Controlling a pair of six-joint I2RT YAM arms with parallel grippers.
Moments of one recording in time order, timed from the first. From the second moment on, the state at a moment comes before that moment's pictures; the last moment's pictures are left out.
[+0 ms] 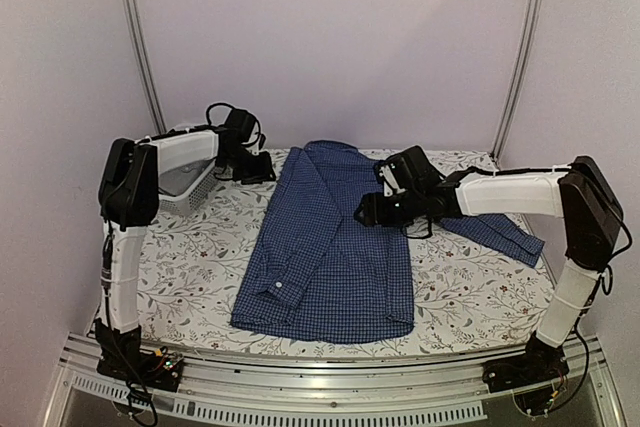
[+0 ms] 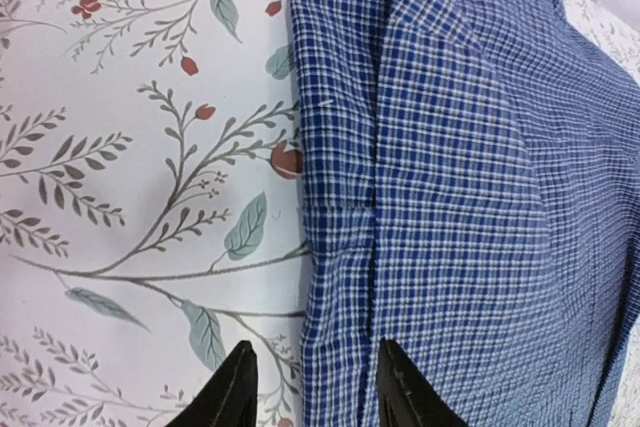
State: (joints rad) left arm -0.35 2.33 1.91 -0.57 0.16 -0.34; right arm 0.71 1.78 1.16 -0.18 -0.06 0.52
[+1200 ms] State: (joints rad) left arm -0.59 1.86 1.02 -0.21 0.32 -0.55; right arm 0.91 1.67 0.85 -0.20 -0.06 0.73
